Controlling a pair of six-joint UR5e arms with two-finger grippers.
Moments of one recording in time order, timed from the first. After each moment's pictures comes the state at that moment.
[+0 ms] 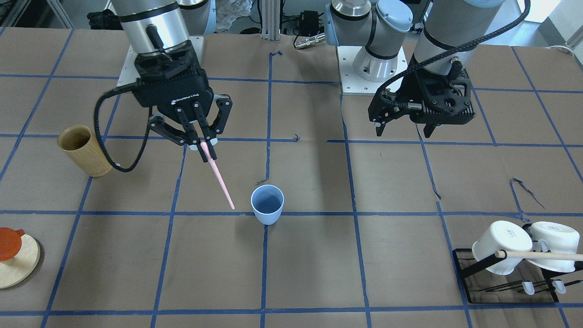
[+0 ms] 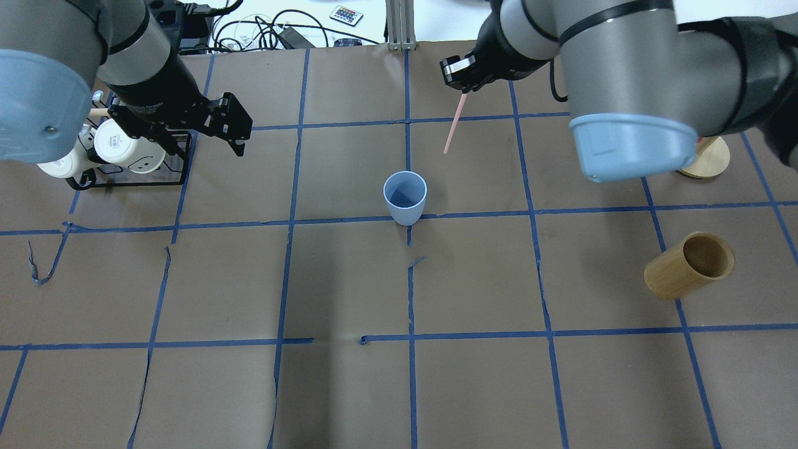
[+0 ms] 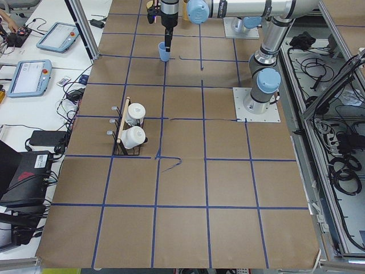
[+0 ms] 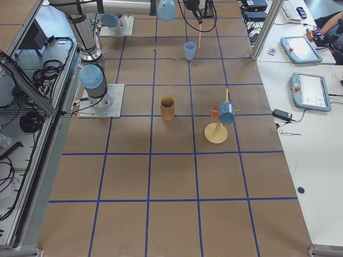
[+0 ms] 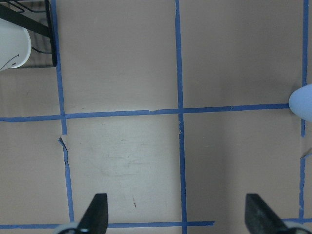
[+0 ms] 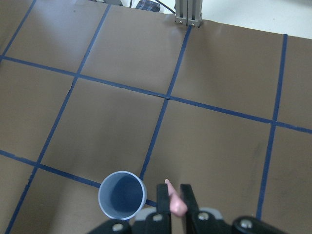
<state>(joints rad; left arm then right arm) -1.56 -1.58 -1.61 -1.47 1.61 0.05 1.78 -1.51 1.66 -2.20 -1.43 -0.04</state>
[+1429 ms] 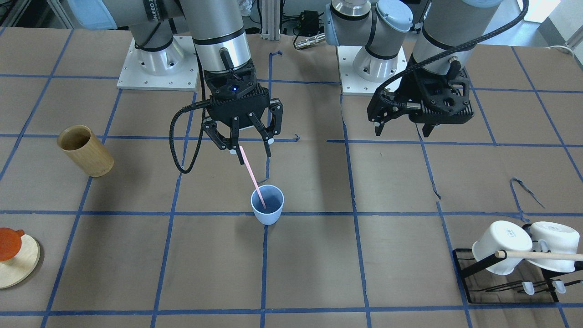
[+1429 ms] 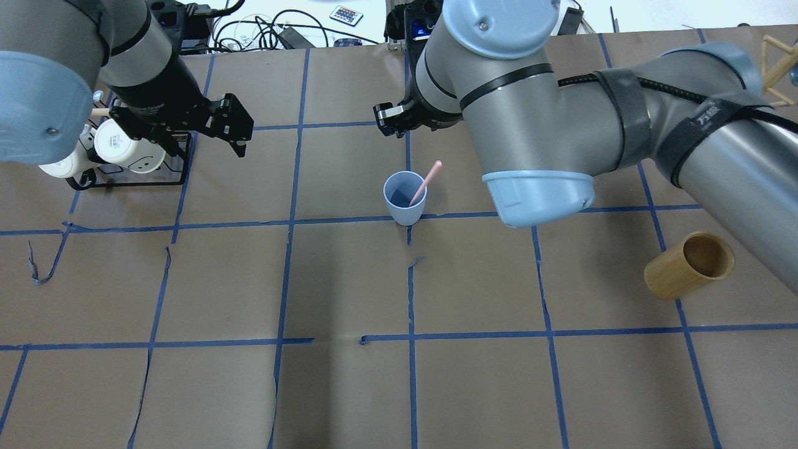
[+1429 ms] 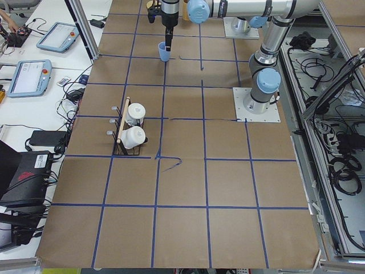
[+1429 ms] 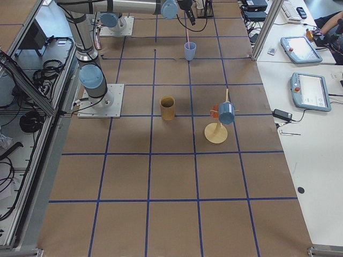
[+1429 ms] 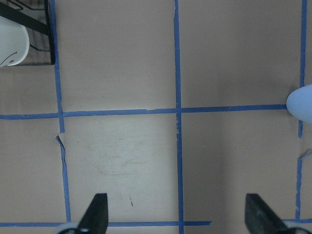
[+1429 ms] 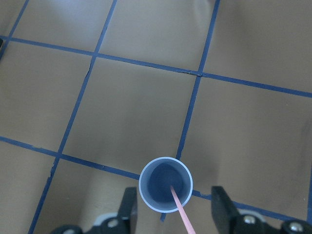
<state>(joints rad) -1.56 -1.58 -1.61 -1.47 1.61 0.04 1.90 -1.46 1.69 -2.24 -1.50 0.10</state>
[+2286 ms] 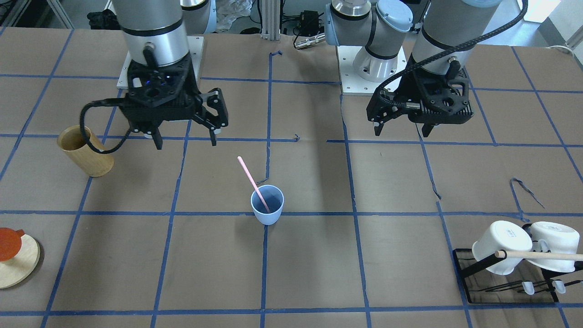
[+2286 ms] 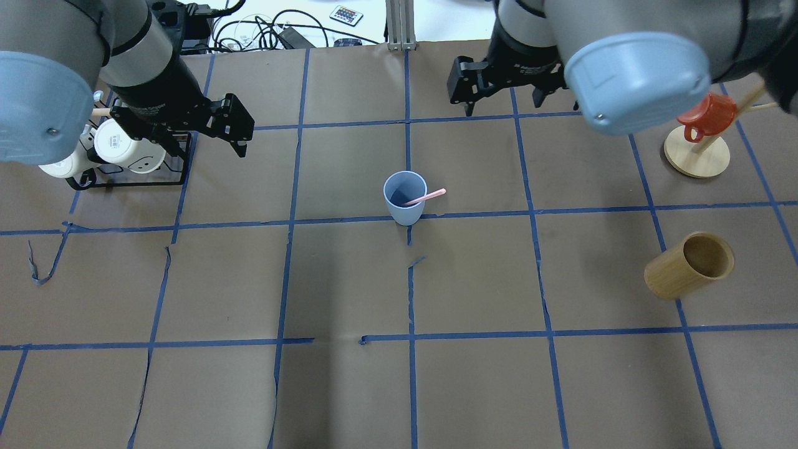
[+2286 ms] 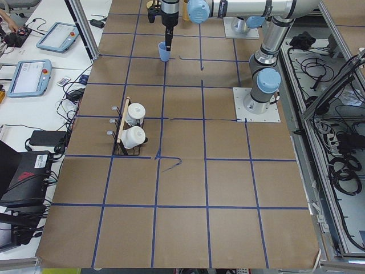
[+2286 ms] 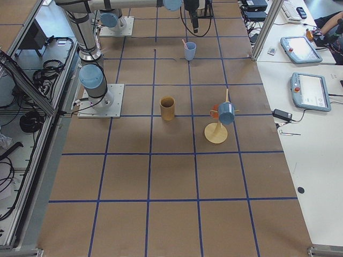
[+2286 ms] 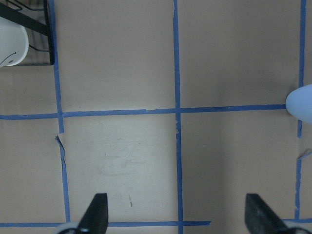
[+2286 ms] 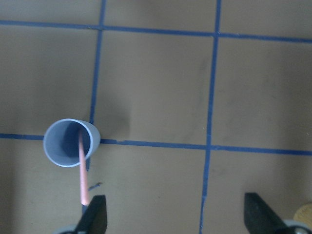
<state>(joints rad) -1.56 -1.58 -1.61 -1.47 1.61 0.04 1.71 -1.48 1.51 -1.75 -1.59 0.09</state>
